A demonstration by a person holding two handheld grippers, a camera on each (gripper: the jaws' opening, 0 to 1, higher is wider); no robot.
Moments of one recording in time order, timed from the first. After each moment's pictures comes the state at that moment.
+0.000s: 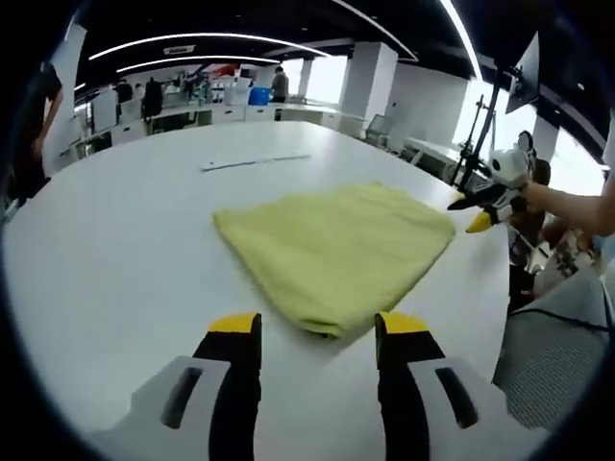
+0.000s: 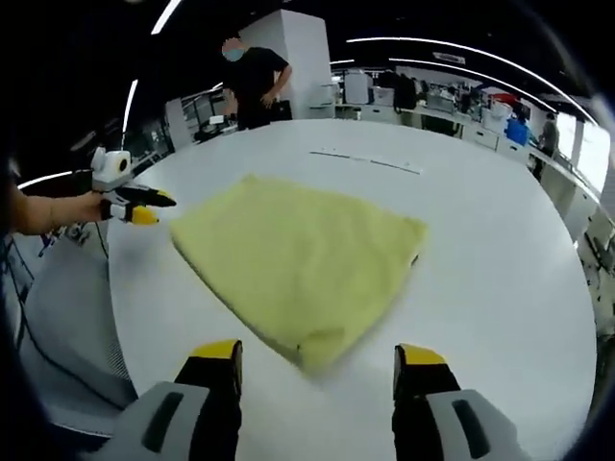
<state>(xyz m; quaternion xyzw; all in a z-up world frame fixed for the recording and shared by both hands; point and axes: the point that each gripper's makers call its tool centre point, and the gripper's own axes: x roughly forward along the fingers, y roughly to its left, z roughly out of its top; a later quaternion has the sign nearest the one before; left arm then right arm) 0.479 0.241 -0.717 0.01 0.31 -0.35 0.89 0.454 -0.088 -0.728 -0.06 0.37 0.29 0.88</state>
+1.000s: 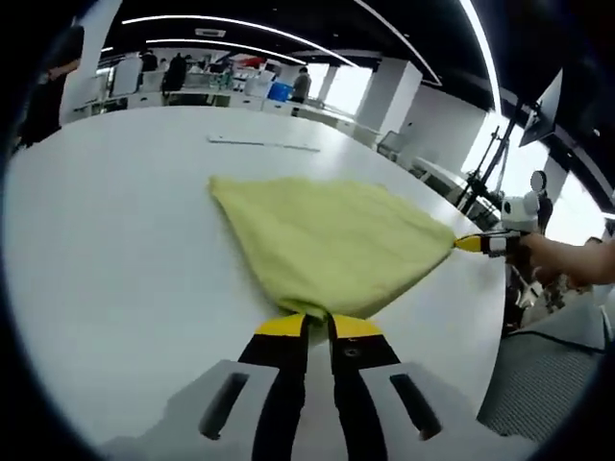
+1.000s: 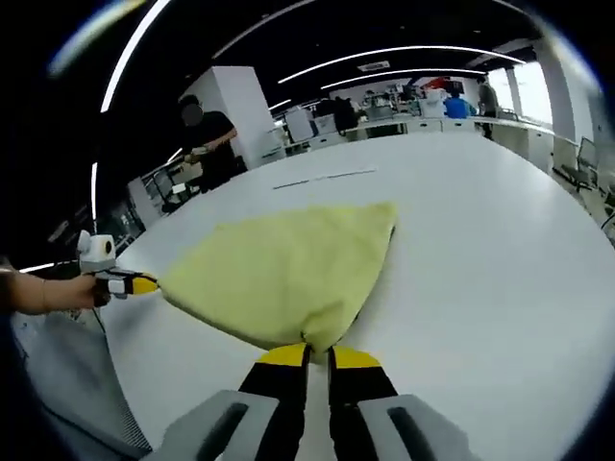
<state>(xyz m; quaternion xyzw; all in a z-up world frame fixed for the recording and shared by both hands) 0.472 0.228 -0.744 -0.06 0.32 -0.33 0.88 0.451 -0.085 -0.745 0.10 0.32 0.21 0.92</state>
